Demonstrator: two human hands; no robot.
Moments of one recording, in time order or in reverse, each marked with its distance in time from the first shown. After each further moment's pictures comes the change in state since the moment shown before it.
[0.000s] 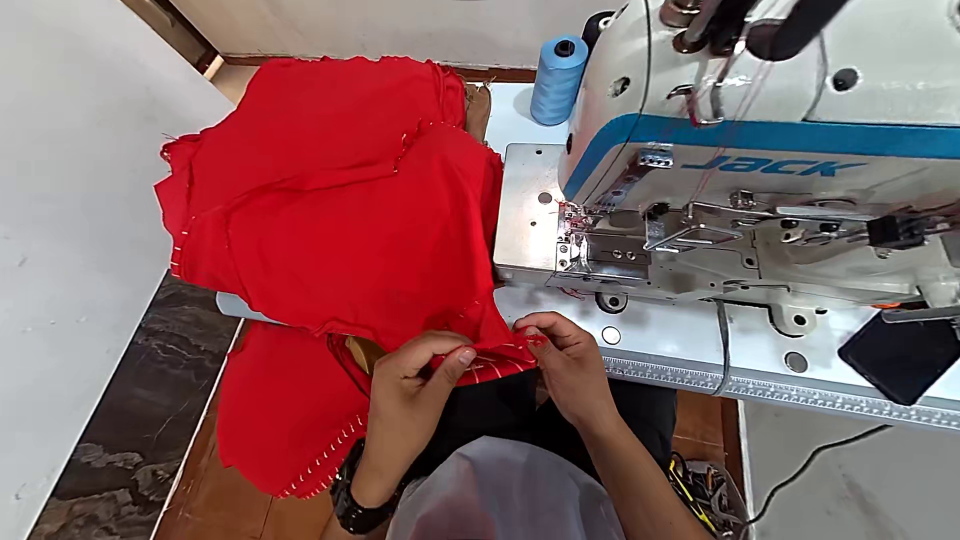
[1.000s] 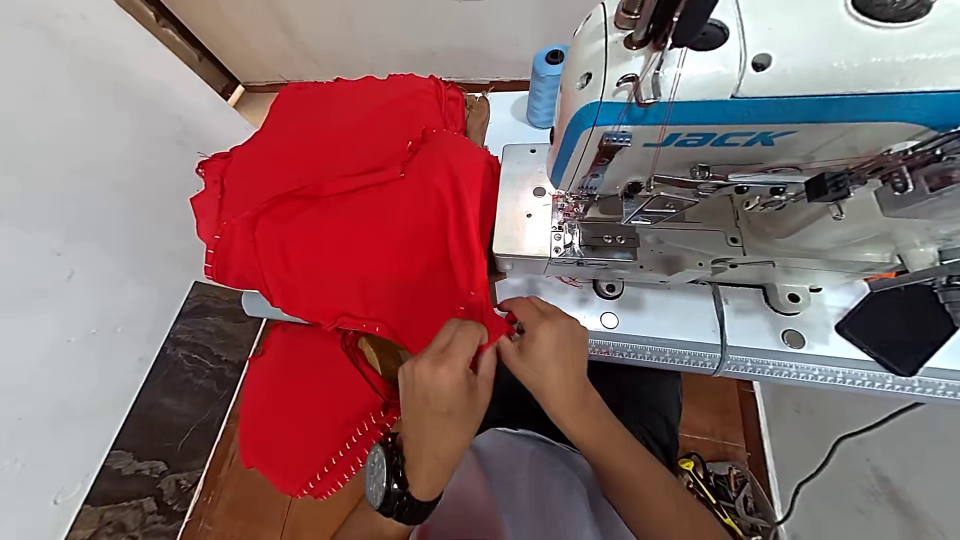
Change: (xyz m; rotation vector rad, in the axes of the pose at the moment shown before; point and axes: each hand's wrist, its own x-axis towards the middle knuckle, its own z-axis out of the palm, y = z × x) left_hand -0.013 0.028 0.028 0.761 0.067 0.182; right_hand 0.002 -0.010 0.034 -1.270 0.165 -0.355
